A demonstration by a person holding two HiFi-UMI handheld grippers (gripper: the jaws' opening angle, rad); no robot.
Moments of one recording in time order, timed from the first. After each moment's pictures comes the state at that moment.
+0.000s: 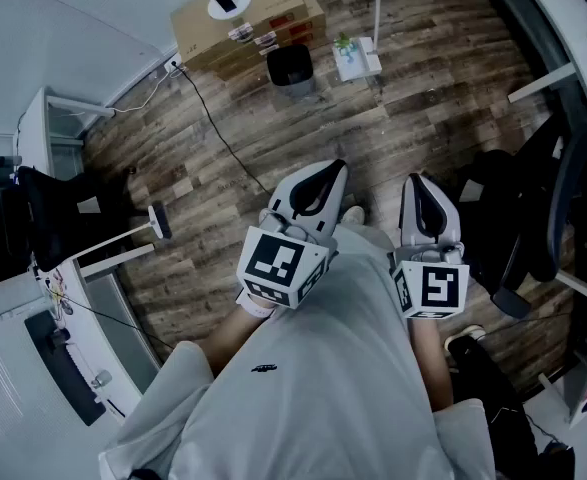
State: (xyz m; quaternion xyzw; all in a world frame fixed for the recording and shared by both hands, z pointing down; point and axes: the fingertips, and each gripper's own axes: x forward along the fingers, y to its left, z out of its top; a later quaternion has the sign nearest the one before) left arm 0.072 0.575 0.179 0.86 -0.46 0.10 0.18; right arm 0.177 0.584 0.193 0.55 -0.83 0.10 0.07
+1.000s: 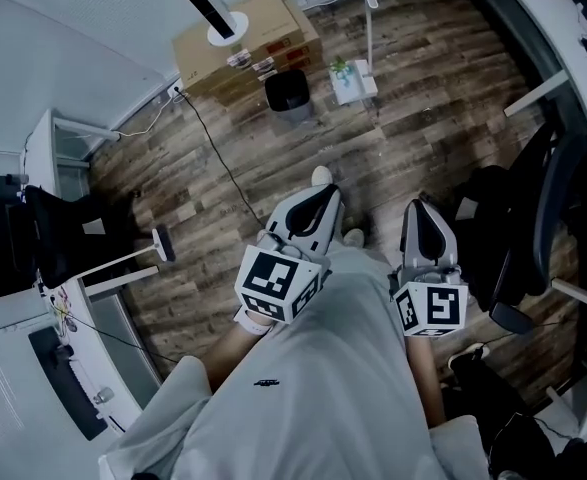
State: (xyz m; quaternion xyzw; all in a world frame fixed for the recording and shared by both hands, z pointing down) left arm 0.090 0.574 0.188 0.86 -0.46 0.12 0.19; right arm 0.218 0.589 0.205 0.57 -0.81 0.15 0.01
